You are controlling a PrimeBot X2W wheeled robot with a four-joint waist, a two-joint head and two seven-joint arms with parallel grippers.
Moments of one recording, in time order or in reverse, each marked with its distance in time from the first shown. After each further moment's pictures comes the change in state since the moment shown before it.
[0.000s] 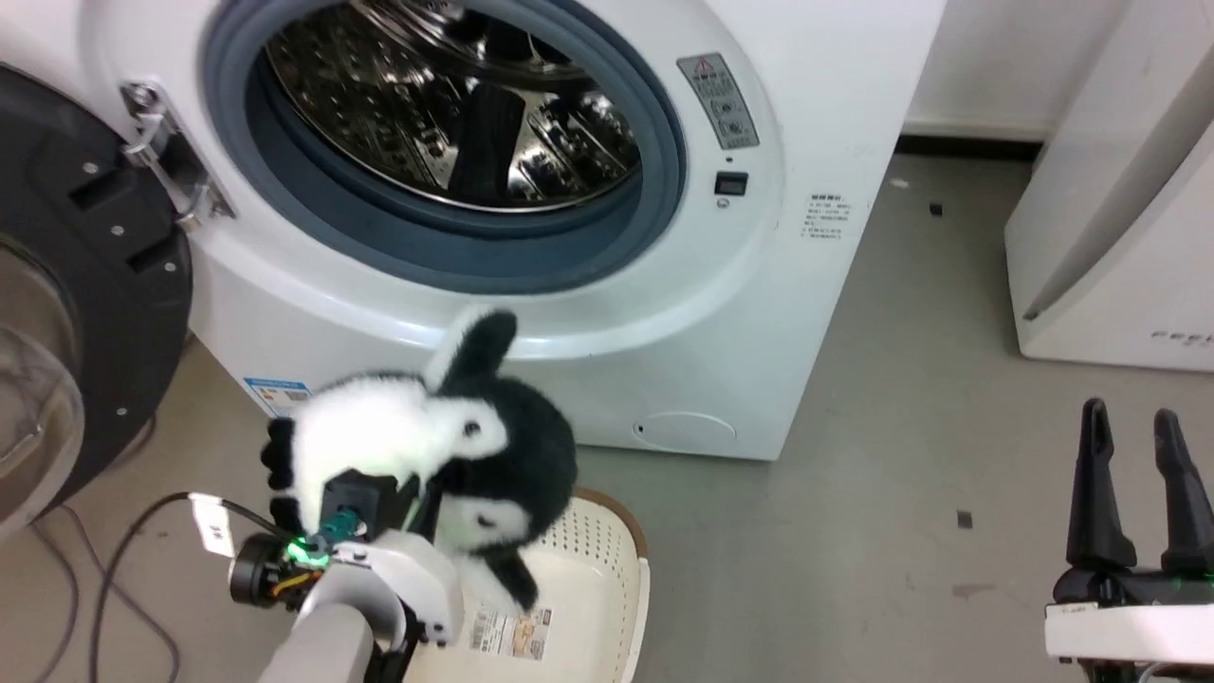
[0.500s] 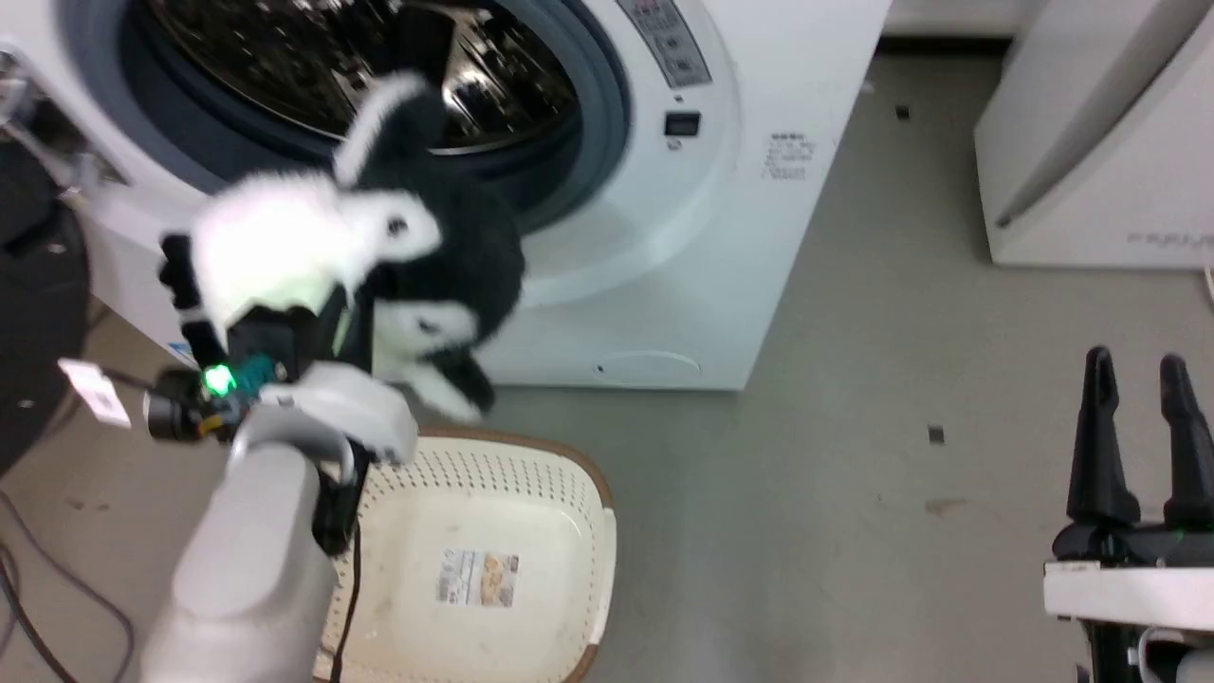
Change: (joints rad) left arm -0.158 0.026 0.129 -0.156 0.041 0.041 -0.001; right arm -0.045 0.000 0.022 -0.039 -0.004 0.000 0.000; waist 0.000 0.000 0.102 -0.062
